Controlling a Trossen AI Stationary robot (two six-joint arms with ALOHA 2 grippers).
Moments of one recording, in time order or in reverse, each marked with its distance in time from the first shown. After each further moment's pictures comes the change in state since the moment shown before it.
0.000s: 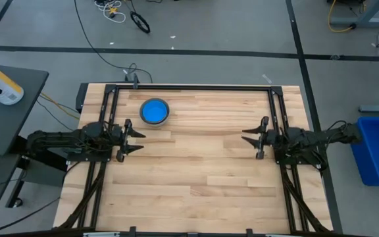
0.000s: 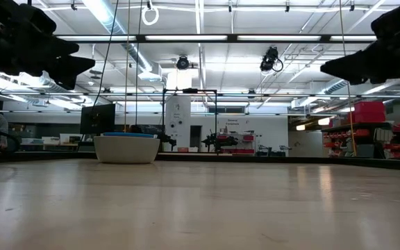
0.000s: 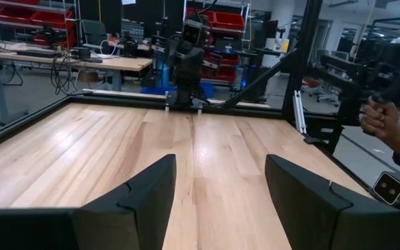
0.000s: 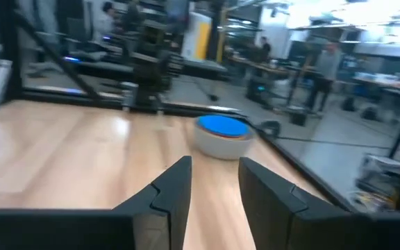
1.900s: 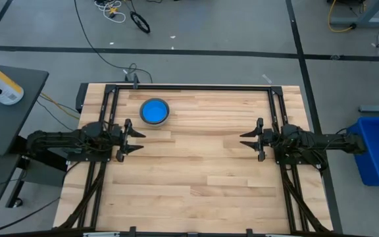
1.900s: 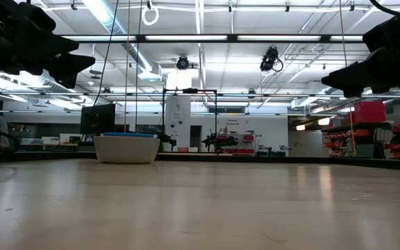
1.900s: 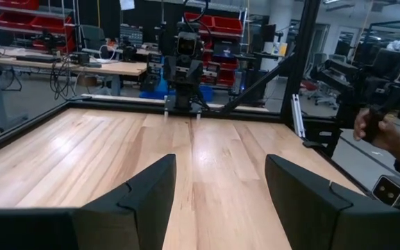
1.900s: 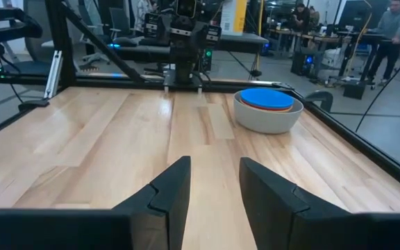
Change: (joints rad) left arm 0.000 0.003 0.000 0.030 0.003 -0.006; right arm -0.194 0.000 0.000 -0.107 -0.342 0.122
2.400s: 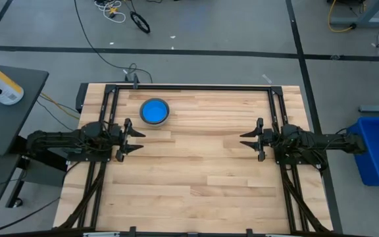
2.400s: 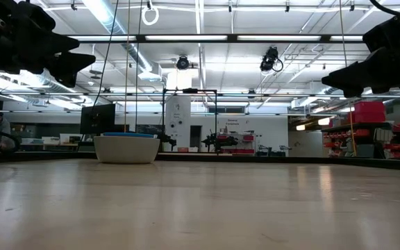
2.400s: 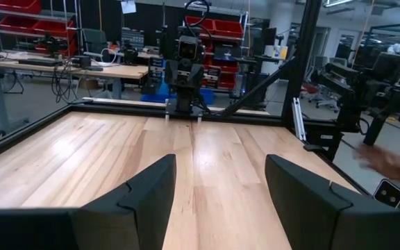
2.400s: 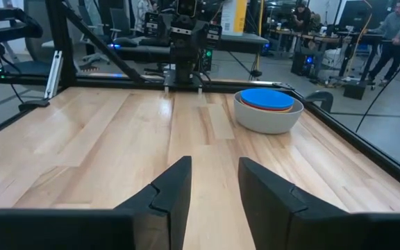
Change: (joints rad) left arm 0.000 0.000 0.000 0.015 -0.005 0.000; right arm 0.000 0.000 0.000 0.001 0.000 0.000
